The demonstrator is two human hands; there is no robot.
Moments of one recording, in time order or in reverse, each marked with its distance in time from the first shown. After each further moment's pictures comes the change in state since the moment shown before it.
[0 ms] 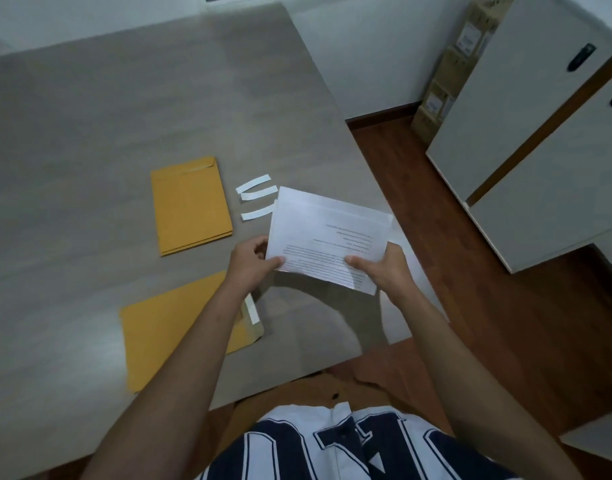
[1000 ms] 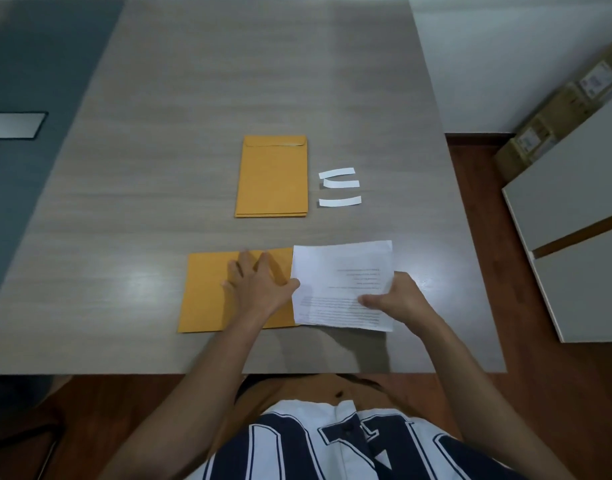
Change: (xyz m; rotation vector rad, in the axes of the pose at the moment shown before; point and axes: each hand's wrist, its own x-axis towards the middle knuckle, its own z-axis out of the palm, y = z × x) left_hand -0.050 -0.110 -0.035 0.523 0.214 -0.371; right_hand -0.026 -0.024 0.070 -0.281 -0.449 0.014
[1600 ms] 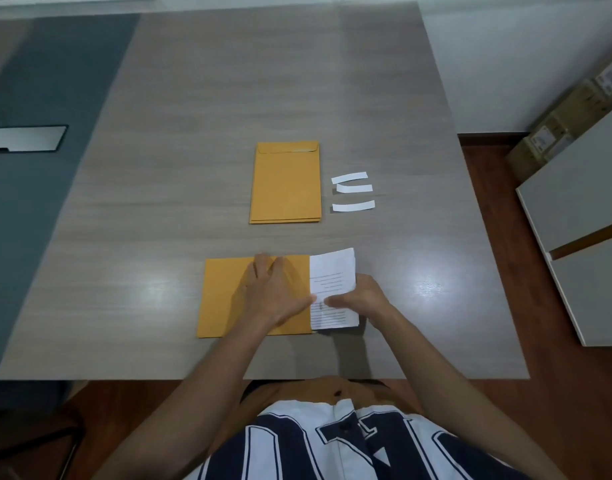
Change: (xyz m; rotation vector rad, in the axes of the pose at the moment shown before) left_hand -0.003 -0.005 -0.022 0.123 -0.058 0.149; right_hand 0.032 -0.025 0.073 0.068 -0.092 0.054
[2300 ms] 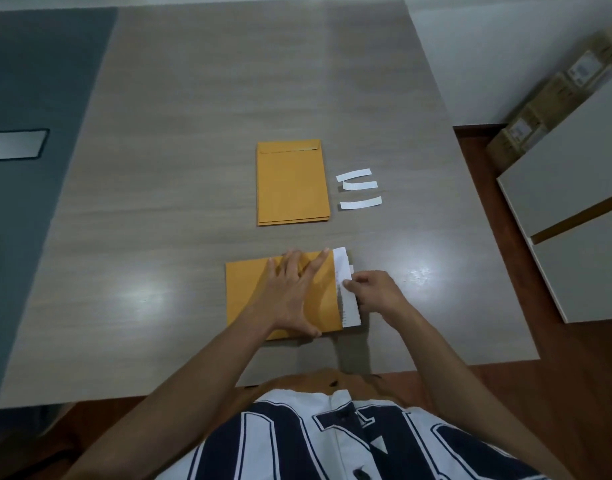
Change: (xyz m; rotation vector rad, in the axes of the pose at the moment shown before) left_hand 0.008 -0.026 -0.026 0.300 -0.061 0.610; right_hand -0.009 -0.020 0.022 0.015 0.134 0.052
